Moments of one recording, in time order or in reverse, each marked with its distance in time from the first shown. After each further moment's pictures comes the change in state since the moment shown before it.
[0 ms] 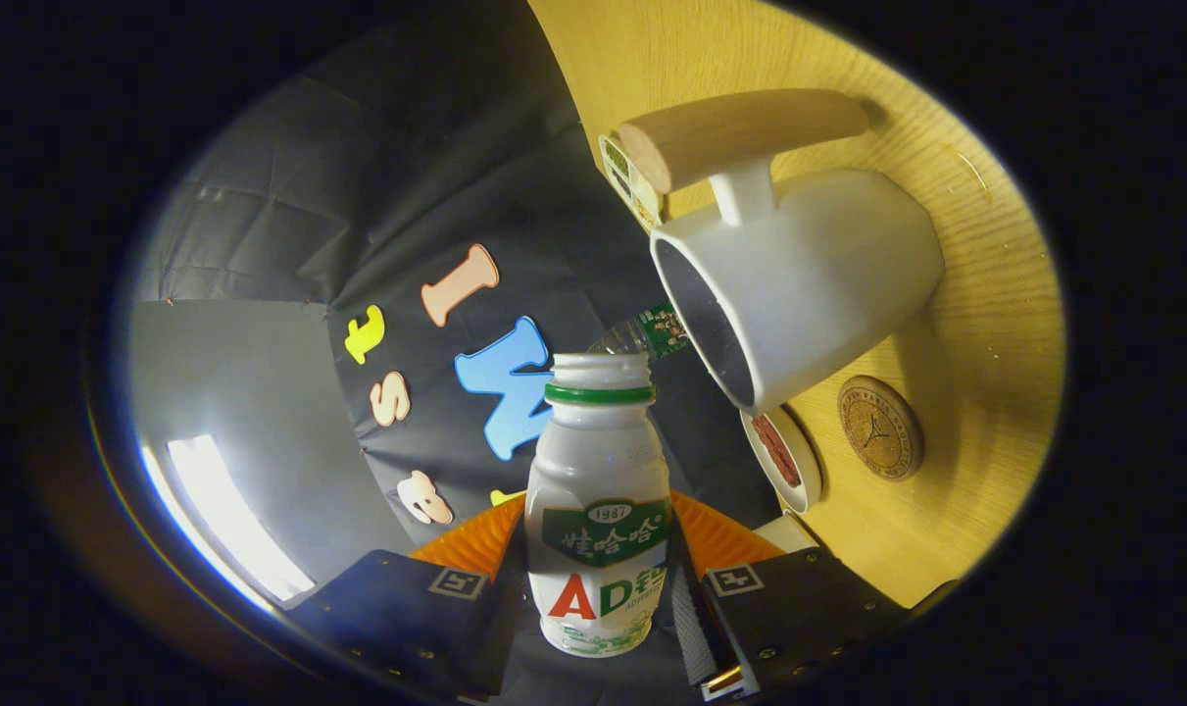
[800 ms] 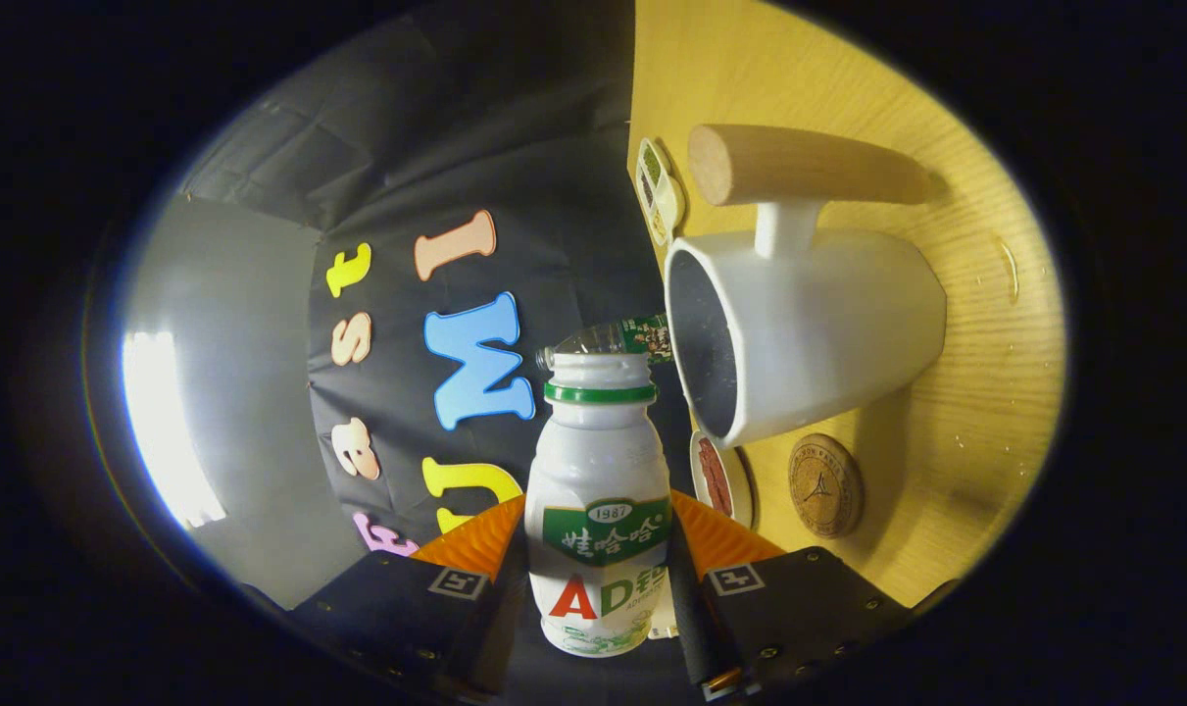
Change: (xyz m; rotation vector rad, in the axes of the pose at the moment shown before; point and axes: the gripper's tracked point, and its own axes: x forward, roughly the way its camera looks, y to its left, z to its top) arm 0.006 -0.031 0.005 -0.330 0.005 -0.118
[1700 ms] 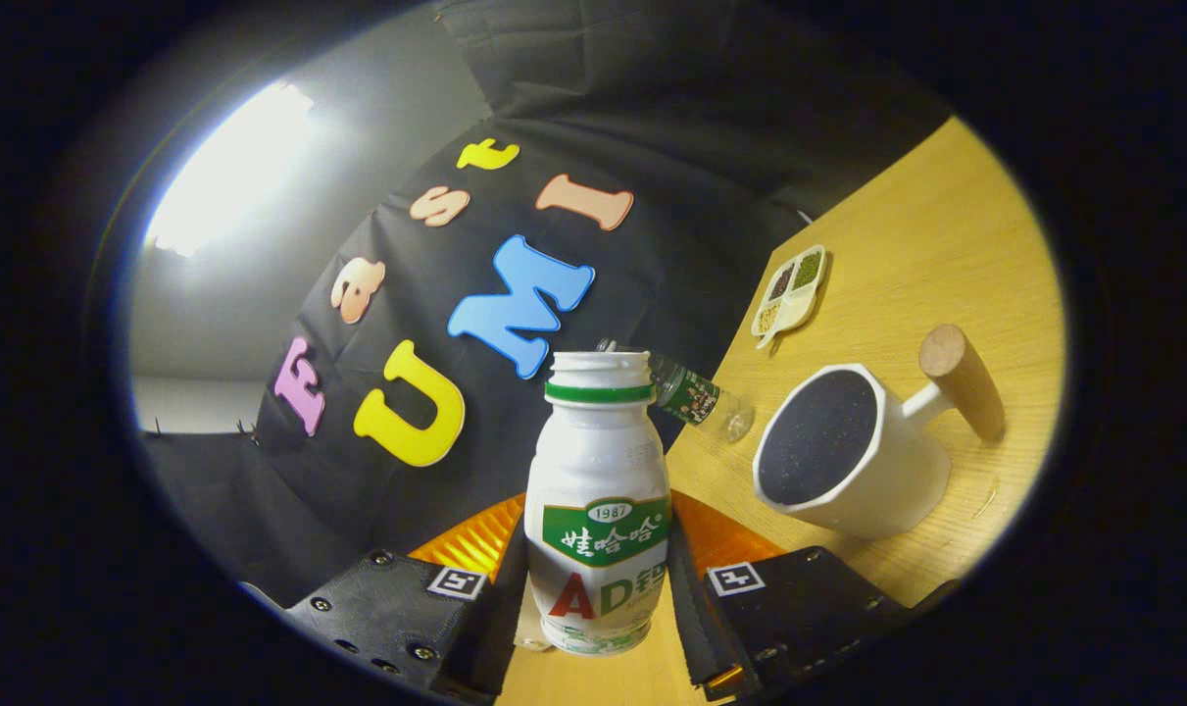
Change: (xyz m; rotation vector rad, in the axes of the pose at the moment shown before) arm 0.002 0.004 -0.006 -0.753 -0.030 -0.050
